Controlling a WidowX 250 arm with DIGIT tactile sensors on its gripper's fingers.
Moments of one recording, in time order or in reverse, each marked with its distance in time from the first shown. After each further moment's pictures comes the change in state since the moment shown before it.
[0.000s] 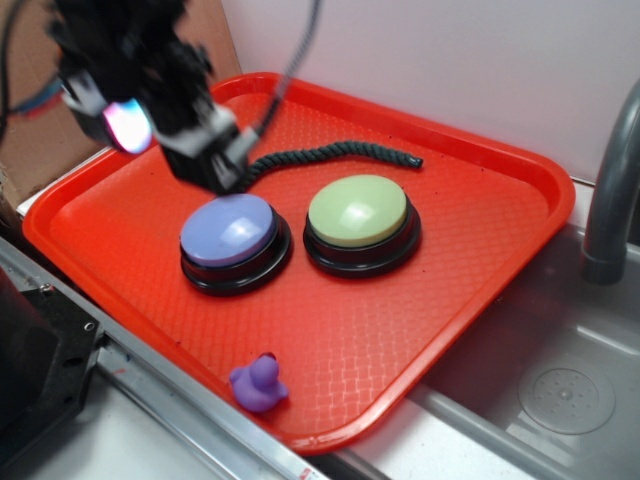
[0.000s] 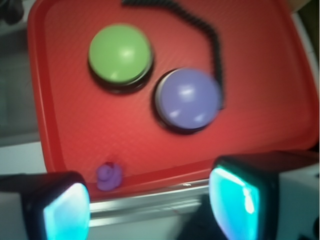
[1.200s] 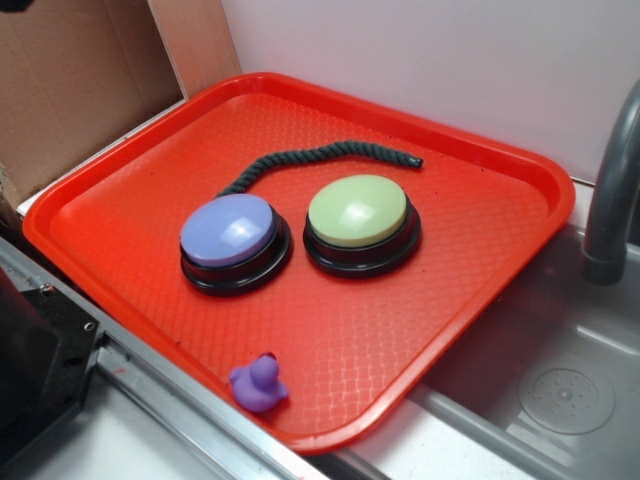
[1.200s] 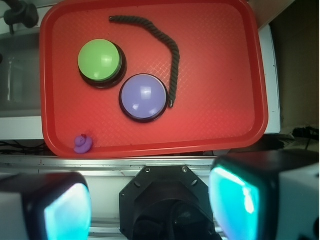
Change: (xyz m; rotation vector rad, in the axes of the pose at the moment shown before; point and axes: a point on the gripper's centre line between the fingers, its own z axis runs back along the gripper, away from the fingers) arm -0.008 0.088 0.103 -0.018 0.008 -0.075
